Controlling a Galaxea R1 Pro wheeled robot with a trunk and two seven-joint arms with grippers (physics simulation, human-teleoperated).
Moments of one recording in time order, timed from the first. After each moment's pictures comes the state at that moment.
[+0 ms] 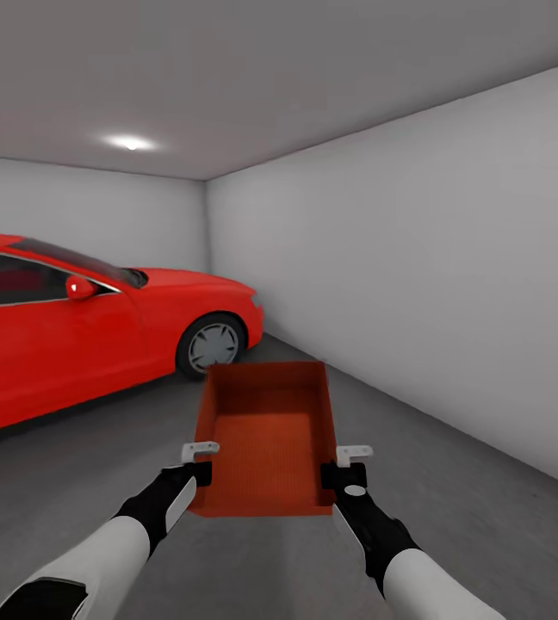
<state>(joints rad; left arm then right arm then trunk) -0.75 -0.06 -0.10 -0.36 0.17 0.27 0.20 -0.64 0.17 0.13 -0.46 0.00 0.06 -0.28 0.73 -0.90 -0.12</state>
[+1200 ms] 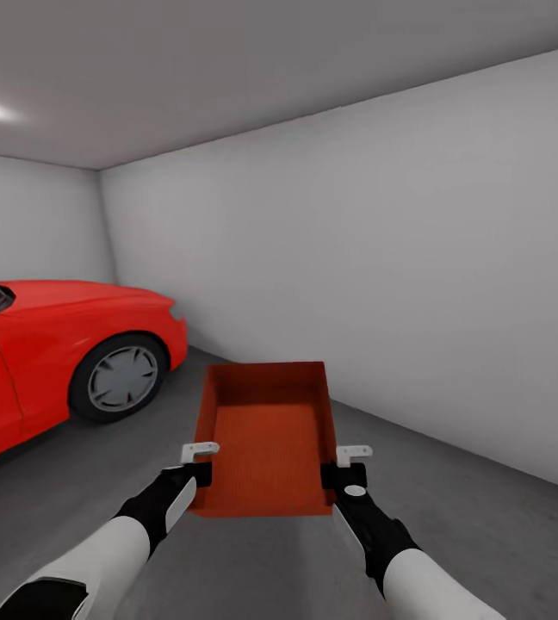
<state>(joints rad) -0.75 -0.06 -0.09 -0.35 0.17 0.27 0.20 -0.64 0.17 0.14 -0.46 0.00 0.06 -0.28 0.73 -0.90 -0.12</state>
